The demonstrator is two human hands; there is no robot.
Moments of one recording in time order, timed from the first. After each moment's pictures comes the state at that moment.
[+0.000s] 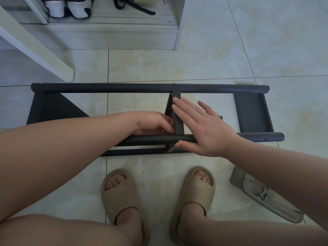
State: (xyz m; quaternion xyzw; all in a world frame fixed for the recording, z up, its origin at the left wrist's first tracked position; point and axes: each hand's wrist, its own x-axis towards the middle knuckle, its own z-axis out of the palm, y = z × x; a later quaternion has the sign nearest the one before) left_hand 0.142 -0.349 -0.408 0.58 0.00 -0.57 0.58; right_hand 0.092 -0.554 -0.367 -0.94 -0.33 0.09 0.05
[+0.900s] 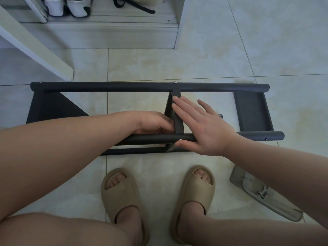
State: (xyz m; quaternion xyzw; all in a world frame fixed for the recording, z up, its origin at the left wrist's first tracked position) left_hand 0.140 -0.350 -0.411 0.63 -0.01 -0.54 0.56; right_hand 0.091 -0.555 -0.368 -0.94 -0.34 0.08 0.06
